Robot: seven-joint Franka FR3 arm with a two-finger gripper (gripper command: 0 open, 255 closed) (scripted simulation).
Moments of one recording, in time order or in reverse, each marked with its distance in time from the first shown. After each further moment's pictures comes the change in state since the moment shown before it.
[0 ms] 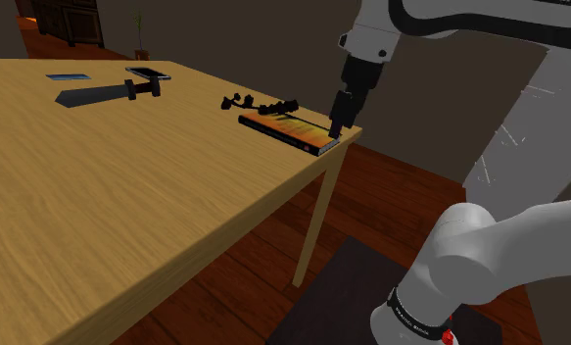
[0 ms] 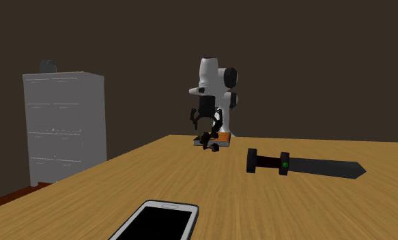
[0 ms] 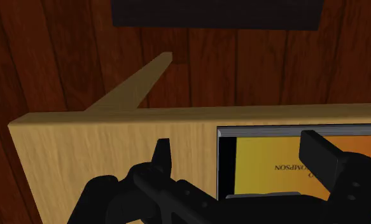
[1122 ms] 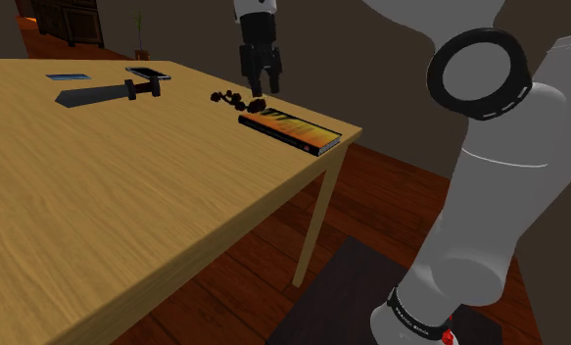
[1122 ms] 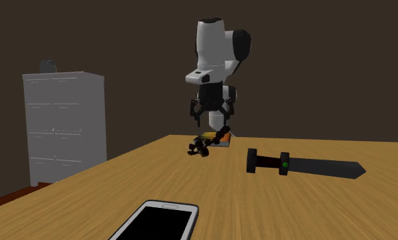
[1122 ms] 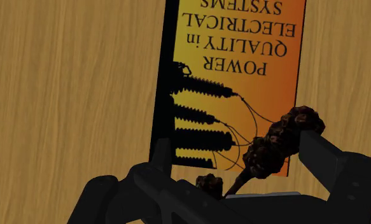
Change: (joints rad) arm 0.062 0.972 0.071 1.111 0.011 -0.515 -0.017
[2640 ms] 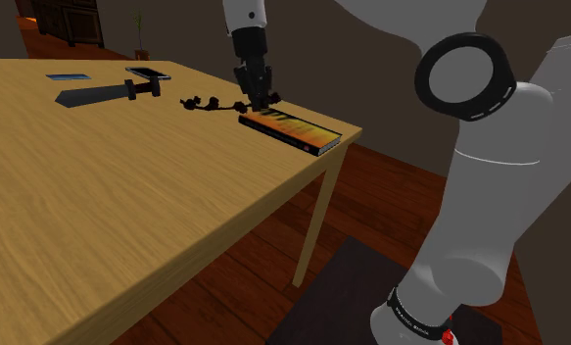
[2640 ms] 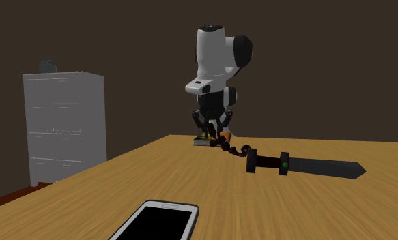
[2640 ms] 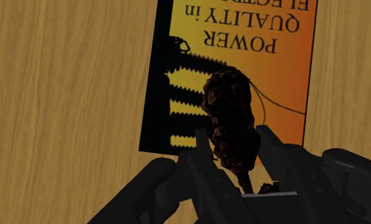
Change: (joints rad) arm 0.004 0.050 0.004 -0.007 -0.002 0.025 -0.002
